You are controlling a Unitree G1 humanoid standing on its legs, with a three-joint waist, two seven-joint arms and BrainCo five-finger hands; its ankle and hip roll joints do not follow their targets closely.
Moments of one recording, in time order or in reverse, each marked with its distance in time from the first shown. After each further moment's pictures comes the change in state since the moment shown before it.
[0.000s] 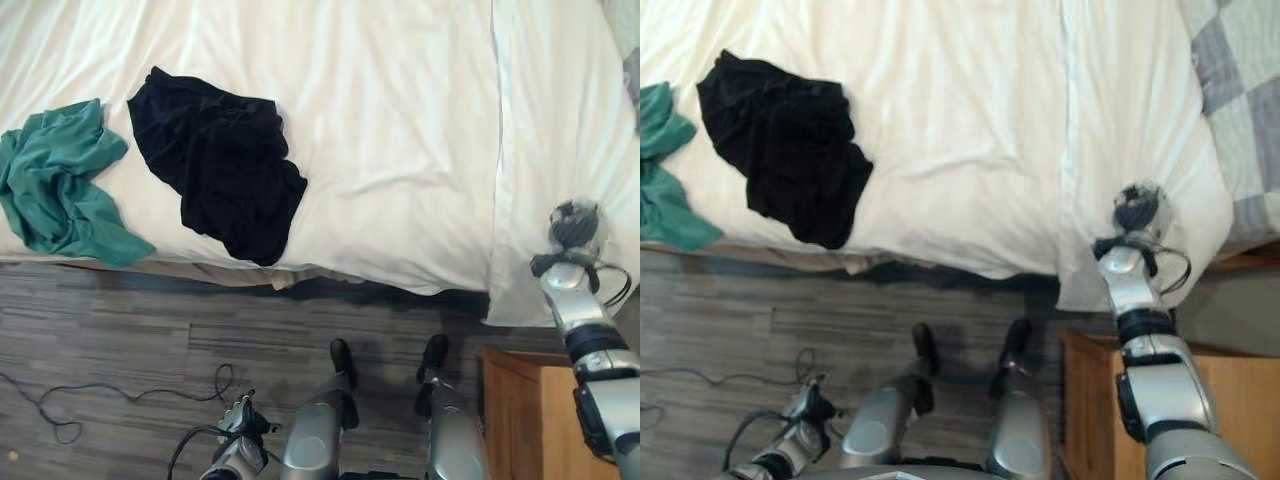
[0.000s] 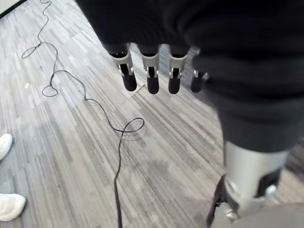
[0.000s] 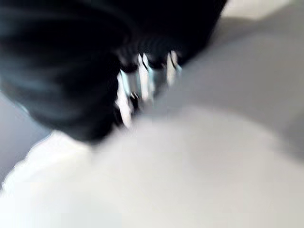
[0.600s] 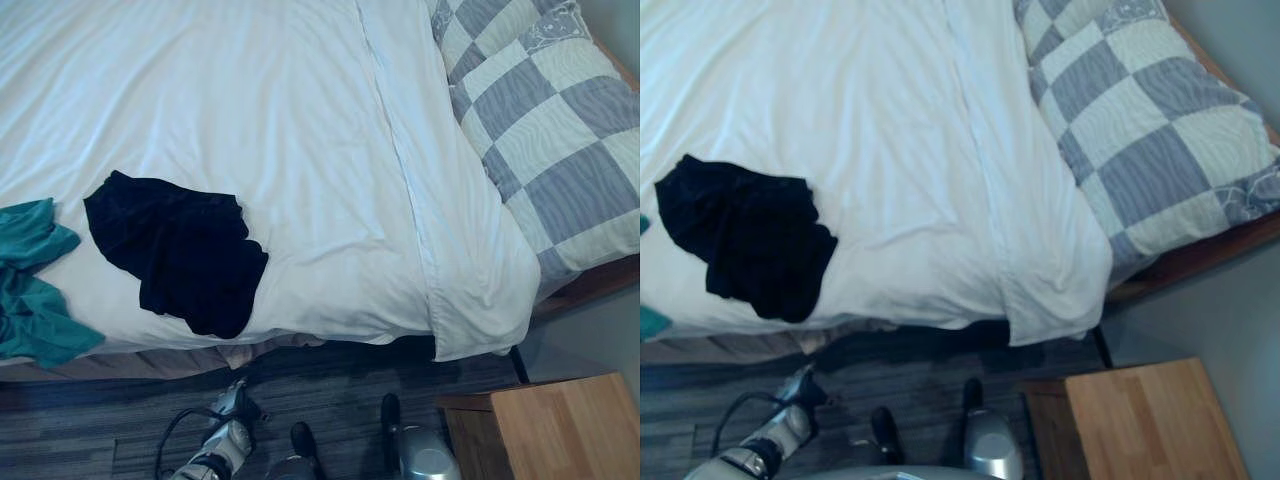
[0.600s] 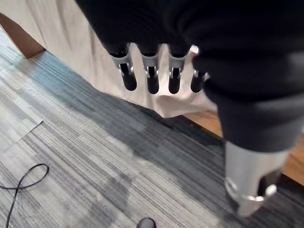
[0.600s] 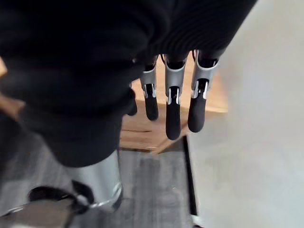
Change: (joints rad) left arm -0.044 0.025 -0.031 -0.016 0.059 -0.018 -0.092; right arm 0.636 0.248 0.139 0.404 0.004 0.203 0.380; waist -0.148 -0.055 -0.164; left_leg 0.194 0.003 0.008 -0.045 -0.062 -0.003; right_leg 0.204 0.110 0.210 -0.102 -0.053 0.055
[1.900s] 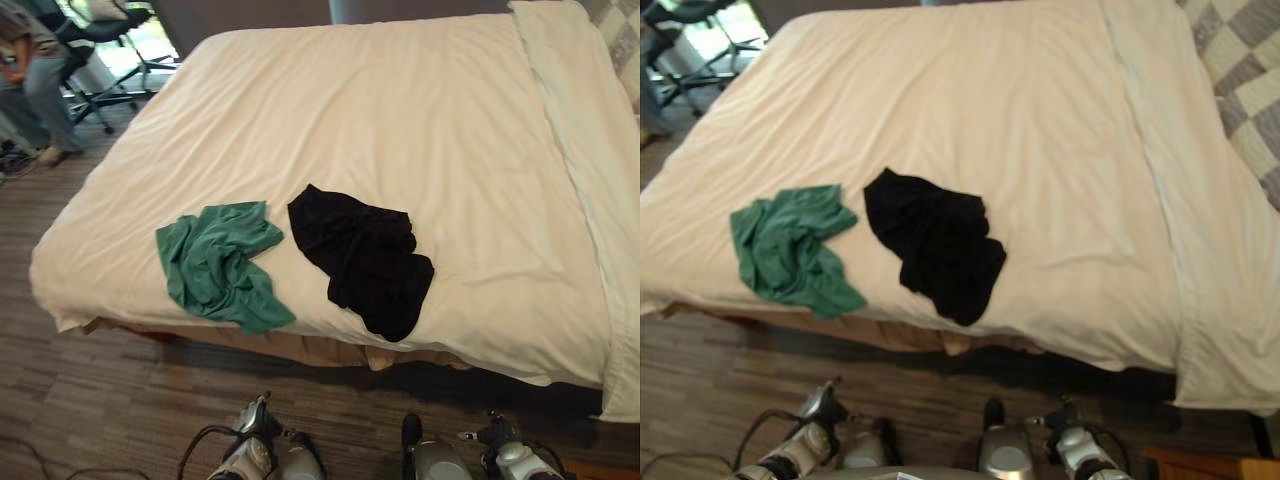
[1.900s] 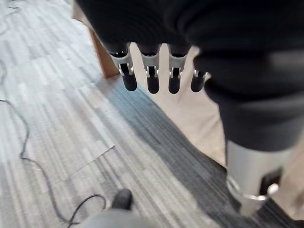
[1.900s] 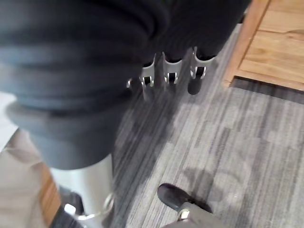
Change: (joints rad) left arm 0.030 -0.060 -0.056 -0.020 -0.059 -0.030 0.037; right arm -0.169 -0.006 0.029 -0.097 -0.036 -0.059 -0.071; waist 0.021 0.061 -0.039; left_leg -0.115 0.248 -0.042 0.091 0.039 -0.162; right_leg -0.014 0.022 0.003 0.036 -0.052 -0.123
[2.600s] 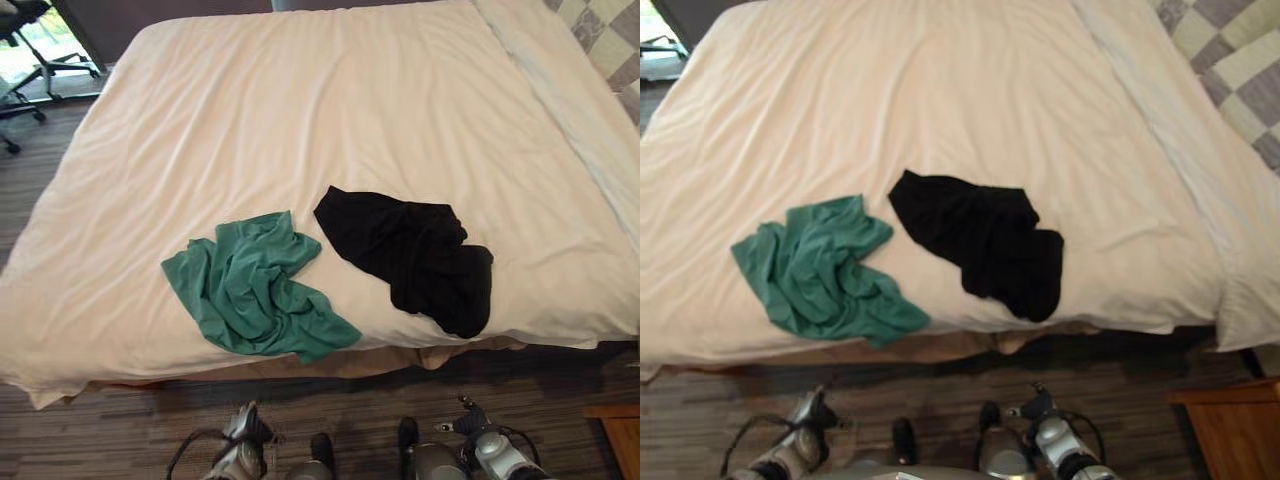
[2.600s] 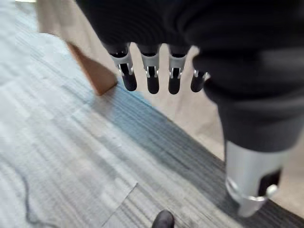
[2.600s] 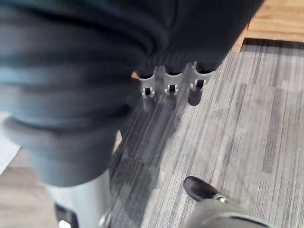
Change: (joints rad) left arm 0.063 0.035 0.109 0.042 0.033 0.025 -0.005; right arm -0.007 0.062 0.079 -0.076 -0.029 -0.009 0.009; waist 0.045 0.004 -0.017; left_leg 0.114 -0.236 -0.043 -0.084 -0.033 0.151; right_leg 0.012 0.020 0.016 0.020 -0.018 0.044
